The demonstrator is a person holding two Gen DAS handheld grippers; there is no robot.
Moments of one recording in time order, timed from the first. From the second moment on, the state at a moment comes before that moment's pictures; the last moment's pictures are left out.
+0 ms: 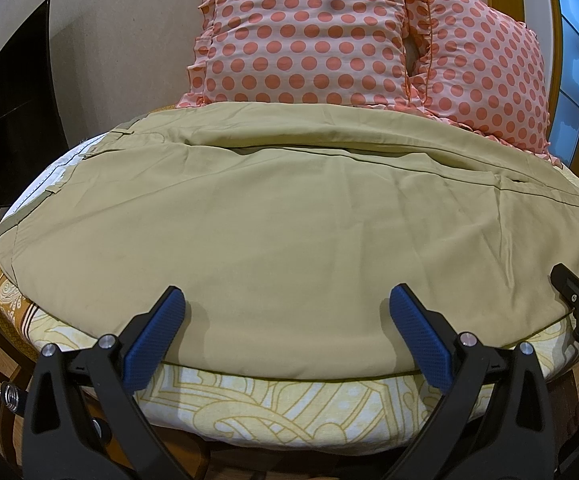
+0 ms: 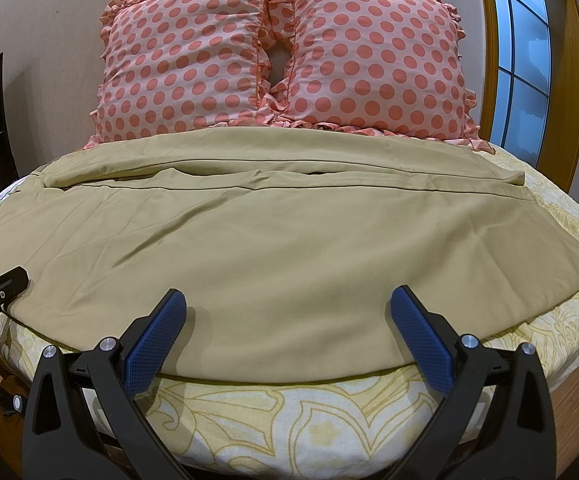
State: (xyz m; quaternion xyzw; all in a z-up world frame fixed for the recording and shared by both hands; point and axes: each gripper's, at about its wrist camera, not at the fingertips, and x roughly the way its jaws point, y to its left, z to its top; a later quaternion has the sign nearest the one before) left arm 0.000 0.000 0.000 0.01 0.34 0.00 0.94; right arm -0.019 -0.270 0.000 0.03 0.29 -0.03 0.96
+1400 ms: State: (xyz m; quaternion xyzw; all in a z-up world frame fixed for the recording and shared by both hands) left arm 0.034 0.008 0.037 0.05 0.29 0.02 0.96; right arm 0.250 -0.480 0.034 0.24 0.41 -0.23 0.85
